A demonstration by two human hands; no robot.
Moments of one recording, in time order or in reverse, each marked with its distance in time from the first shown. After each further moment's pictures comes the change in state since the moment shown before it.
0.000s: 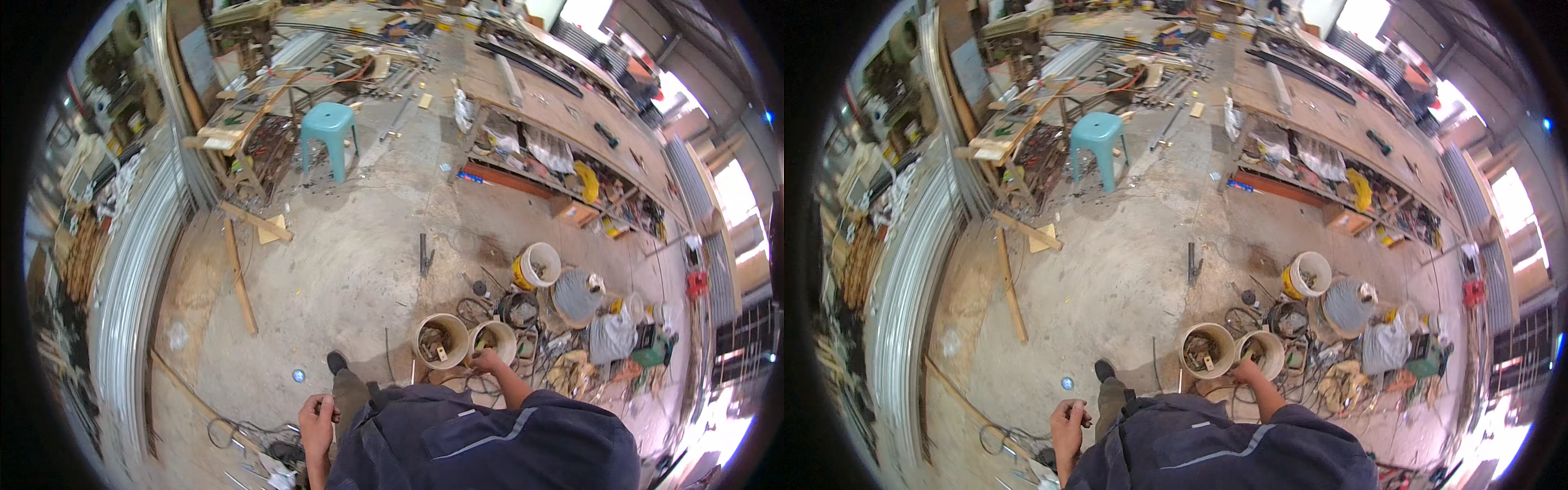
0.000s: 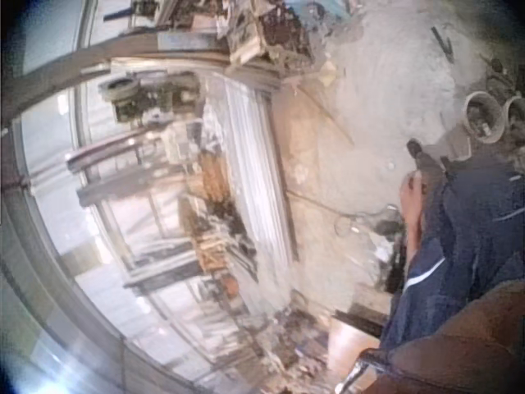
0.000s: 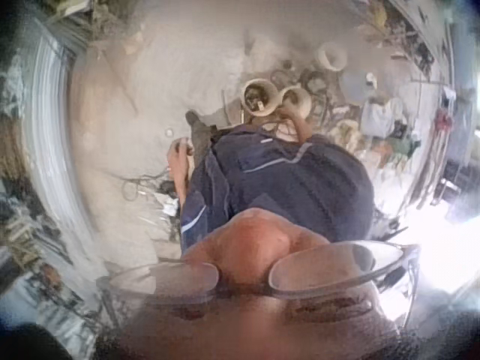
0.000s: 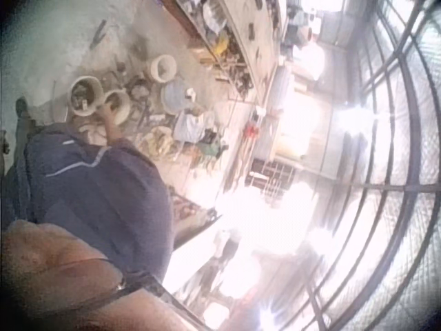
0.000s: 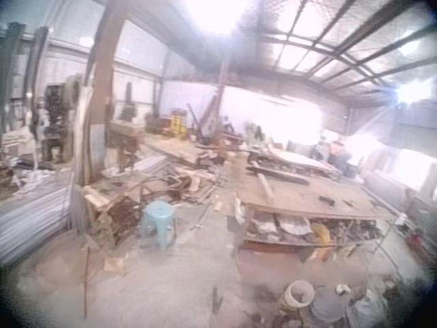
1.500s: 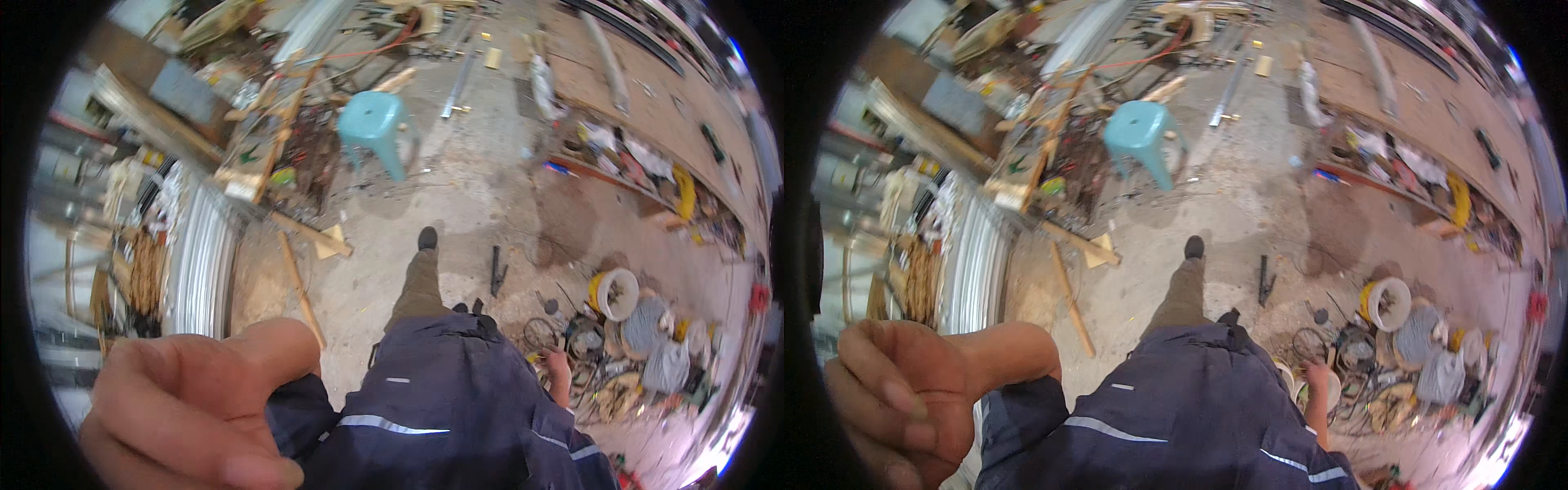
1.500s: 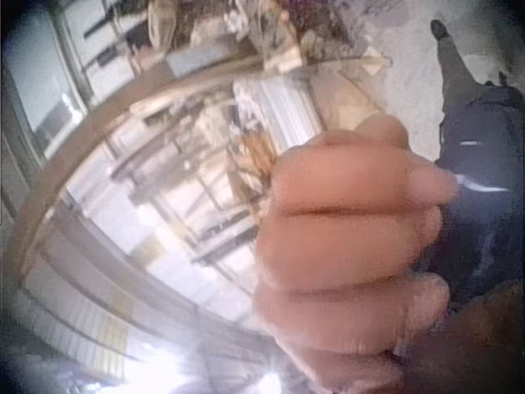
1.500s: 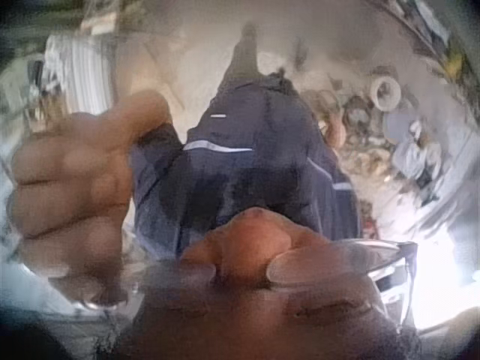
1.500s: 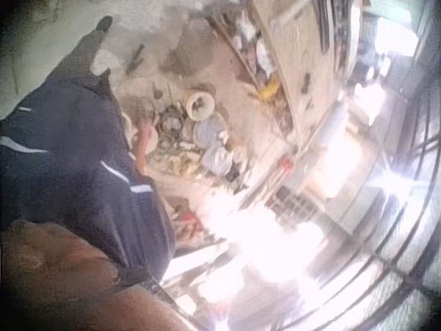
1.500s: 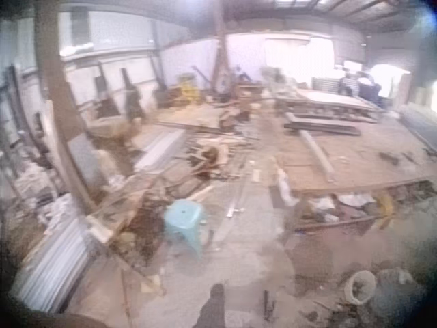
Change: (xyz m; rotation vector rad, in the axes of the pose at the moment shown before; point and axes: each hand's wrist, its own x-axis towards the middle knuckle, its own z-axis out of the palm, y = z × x) left_hand 0.291 0.642 0.230 0.504 -0.436 1.347; right_hand 0.216 -0.068 -0.197 1.073 0.280 0.315
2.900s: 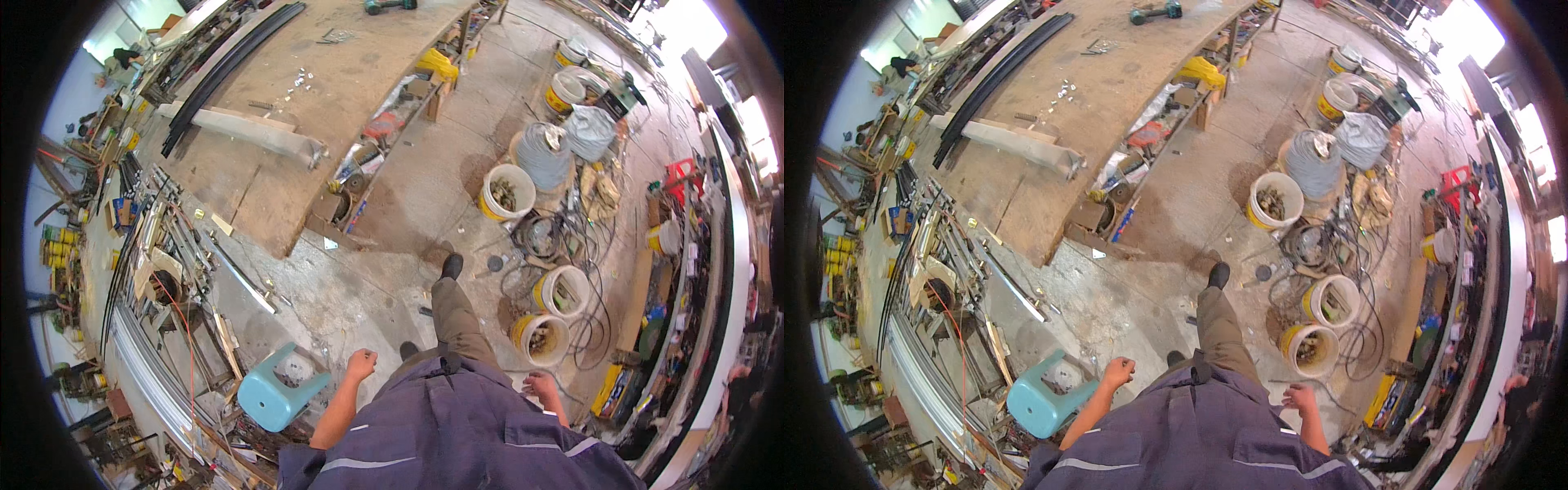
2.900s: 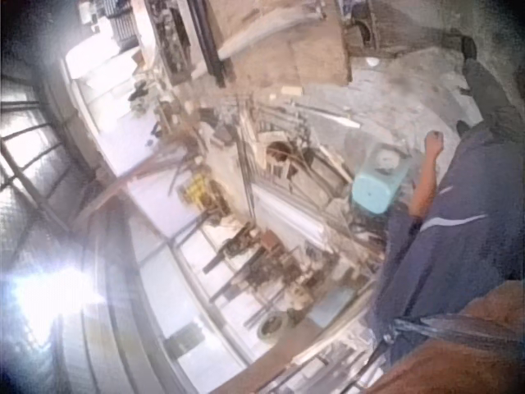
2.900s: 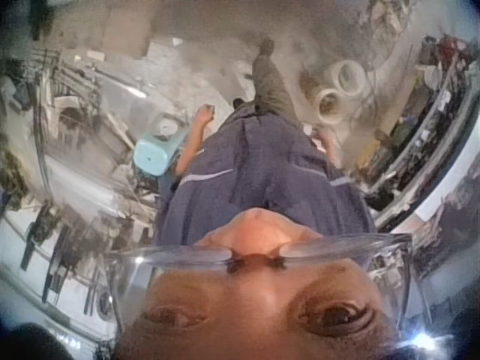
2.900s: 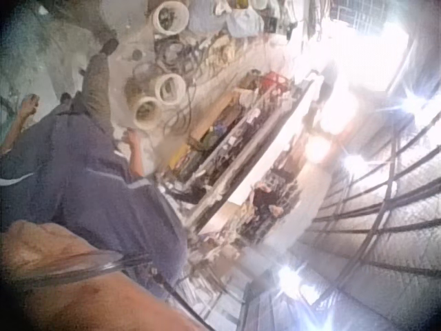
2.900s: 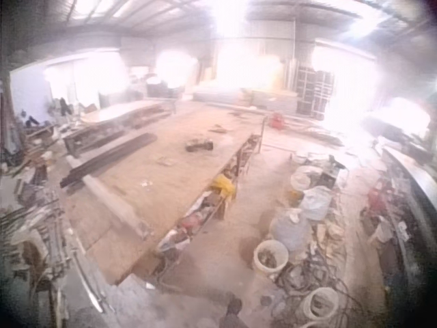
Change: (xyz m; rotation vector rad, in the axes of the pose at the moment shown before) left_hand 0.061 -0.598 0.572 0.023 -1.435 -0.649; right_hand -0.077 -0.096 0.190 0.996 0.654 0.516
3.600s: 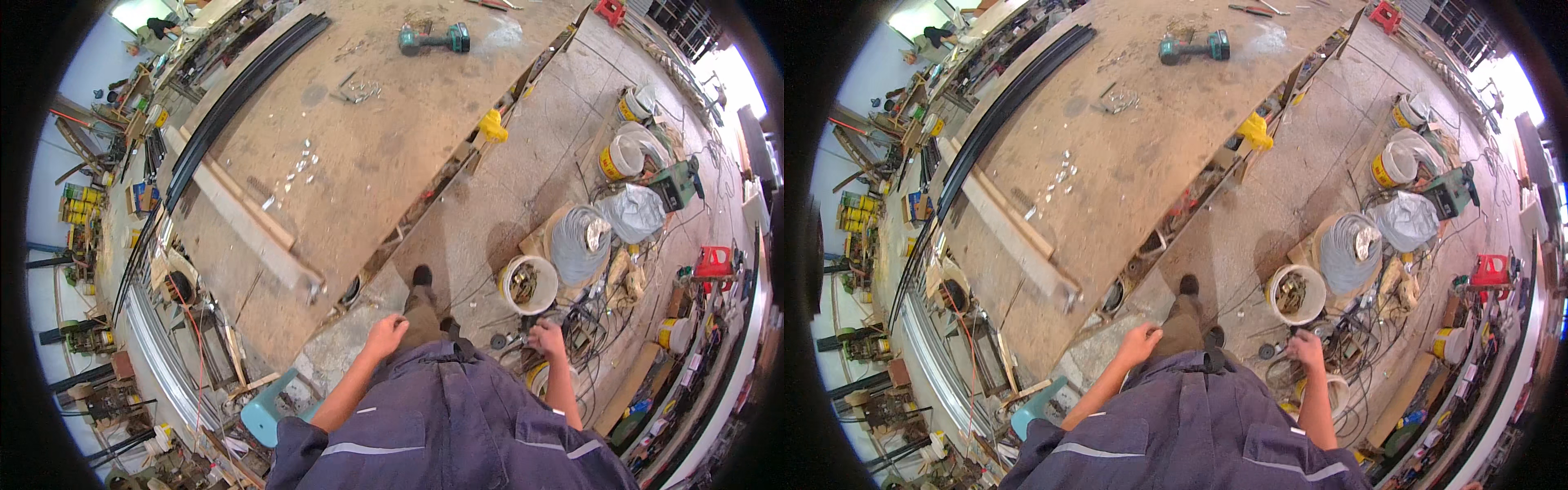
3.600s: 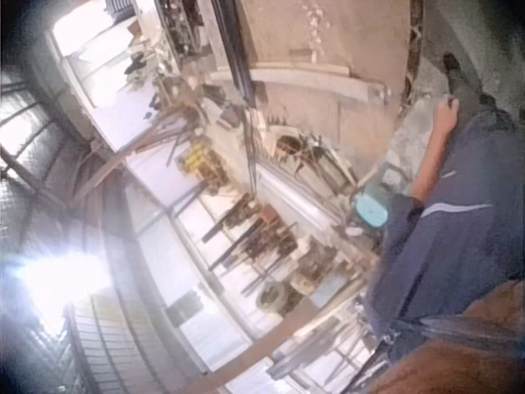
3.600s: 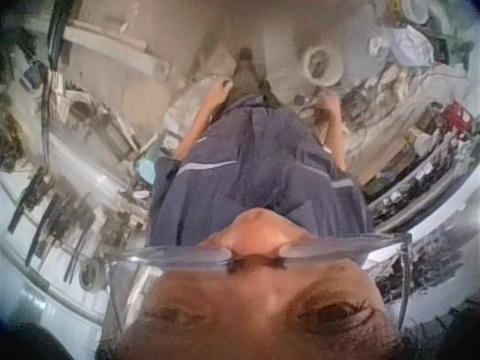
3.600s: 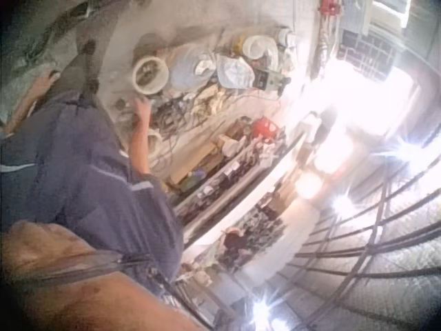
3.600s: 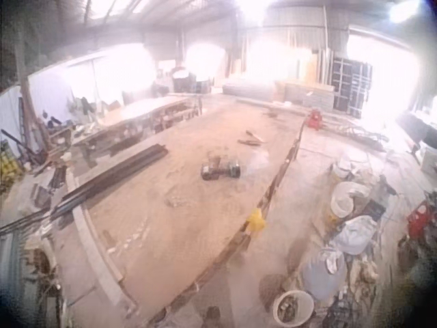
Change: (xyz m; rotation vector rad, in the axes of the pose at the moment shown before) left_hand 0.213 0.478 -0.116 0.027 0.135 0.277; right_hand 0.188 -0.594 0.136 -0.014 -0.291 -0.340
